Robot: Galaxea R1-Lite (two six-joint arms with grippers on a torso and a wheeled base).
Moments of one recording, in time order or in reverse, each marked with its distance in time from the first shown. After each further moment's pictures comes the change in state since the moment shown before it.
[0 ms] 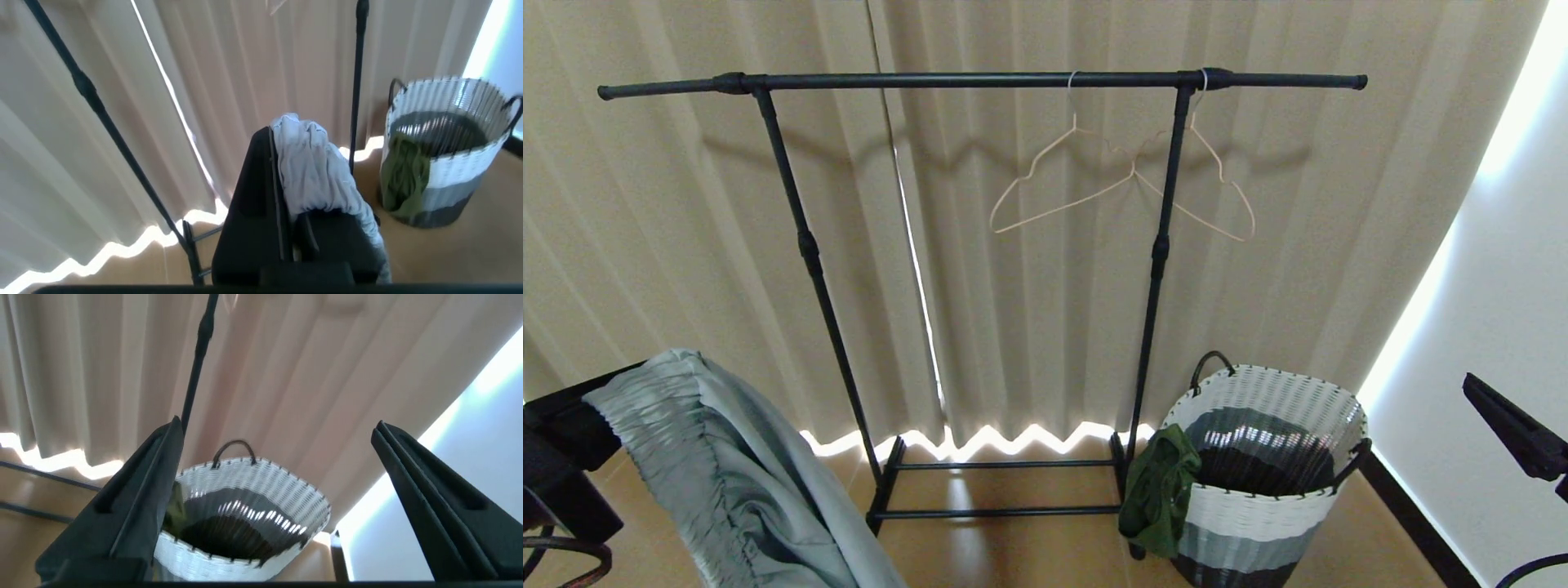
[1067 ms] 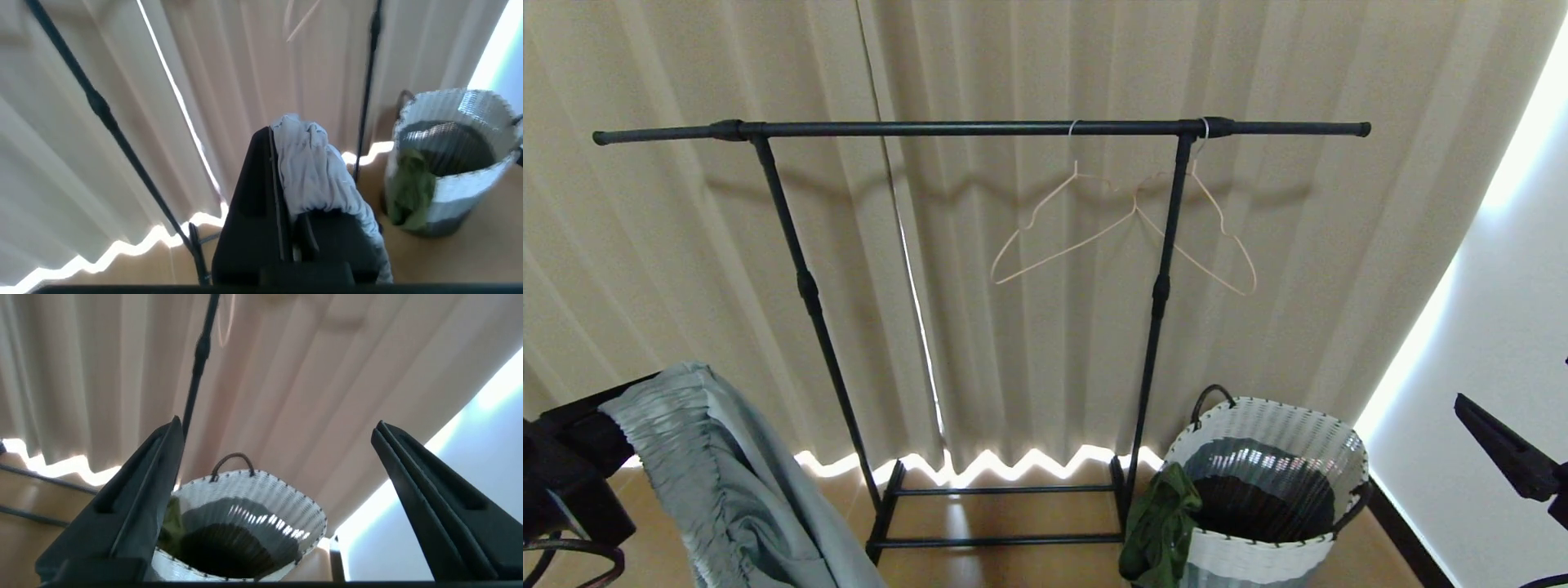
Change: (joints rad) left arm 0.018 0.011 0.015 0.009 0.000 -0.004; right arm 0.004 -0.007 0.041 0.000 0.004 0.001
